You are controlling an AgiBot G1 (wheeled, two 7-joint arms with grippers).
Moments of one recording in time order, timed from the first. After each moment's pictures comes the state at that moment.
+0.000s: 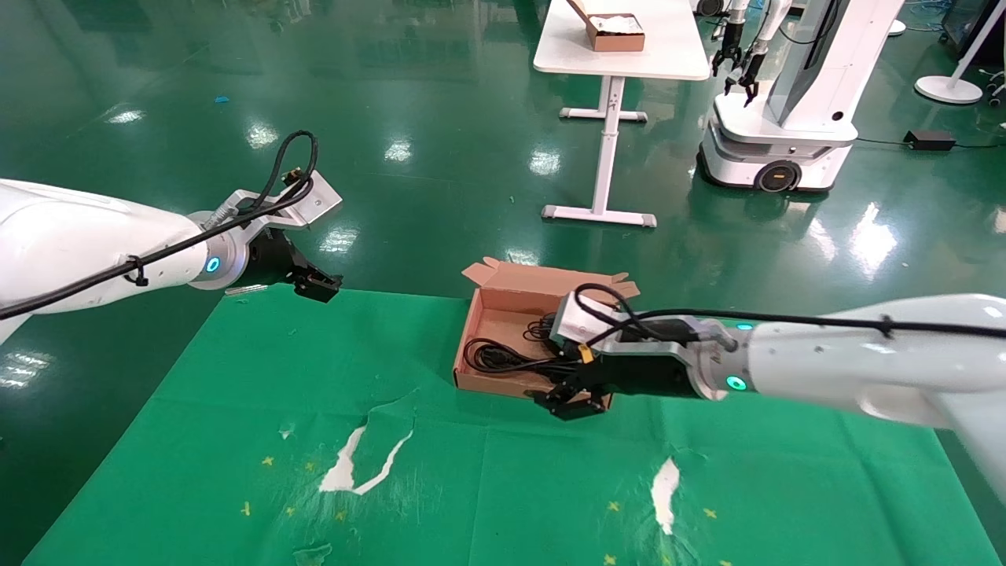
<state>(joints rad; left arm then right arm) -1.86 1.16 1.26 -0.62 2.07 0.70 -1.01 1.57 -1.15 -0.84 0.62 -1.34 -0.96 -0.09</state>
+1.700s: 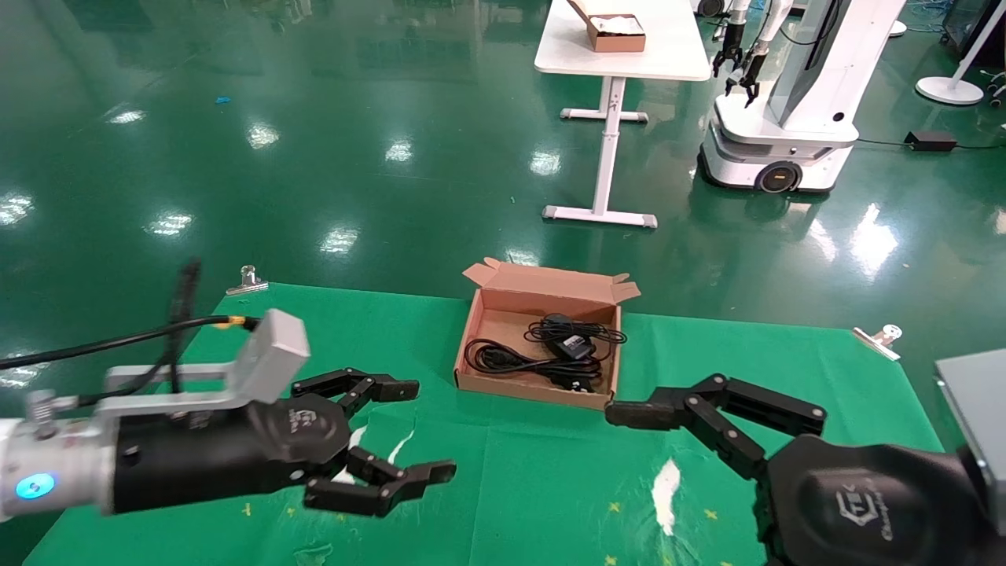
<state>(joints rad) -1.27 0.75 0.53 -1.12 1.07 1.29 -0.39 1.08 -0.61 -0.28 1.28 -0.73 -1.50 0.19</state>
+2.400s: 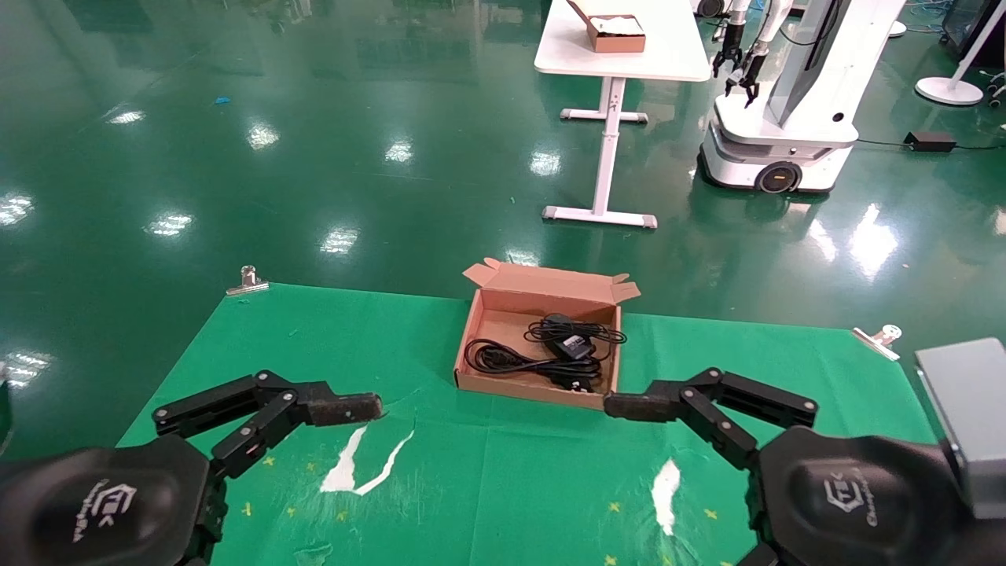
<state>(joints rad) -1.06 0.60 0.26 -1.30 0.70 1.51 -0.18 1.07 -0.61 -0.28 1.29 -0.73 -1.50 0.19</state>
